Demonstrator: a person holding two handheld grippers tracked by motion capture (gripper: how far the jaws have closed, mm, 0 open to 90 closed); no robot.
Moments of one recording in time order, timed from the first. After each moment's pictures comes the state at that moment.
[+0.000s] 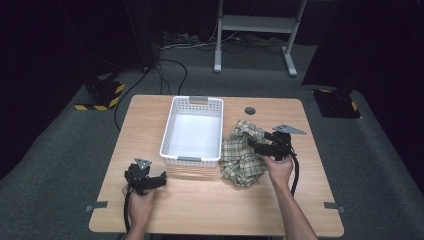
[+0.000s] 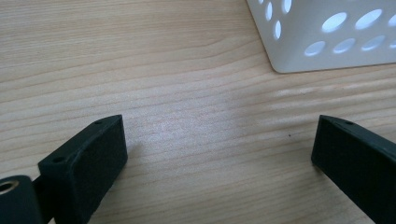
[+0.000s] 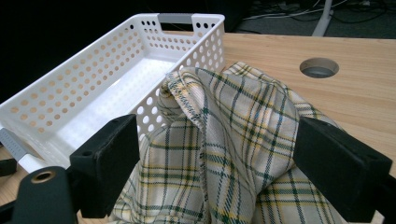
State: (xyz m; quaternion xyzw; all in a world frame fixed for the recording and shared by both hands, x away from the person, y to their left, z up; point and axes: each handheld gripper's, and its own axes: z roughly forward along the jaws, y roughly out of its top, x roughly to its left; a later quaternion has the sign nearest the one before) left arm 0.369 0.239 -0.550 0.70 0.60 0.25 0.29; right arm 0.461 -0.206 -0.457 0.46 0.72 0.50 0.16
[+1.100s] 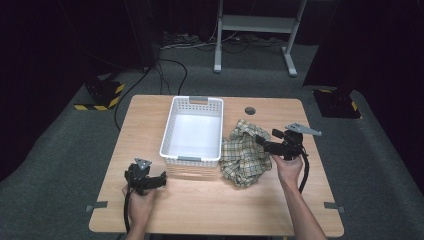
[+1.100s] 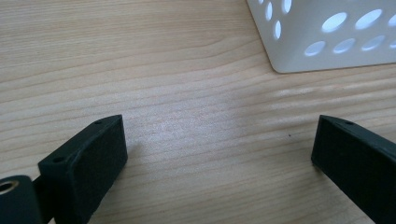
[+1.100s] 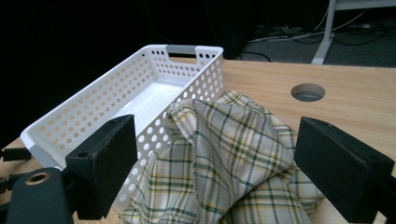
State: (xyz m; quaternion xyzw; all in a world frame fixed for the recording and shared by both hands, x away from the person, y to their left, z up) left arm 0.369 0.239 -0.550 0.70 0.60 0.25 0.29; right arm 0.449 -0.232 -0.436 0.45 0.70 0.54 0.16
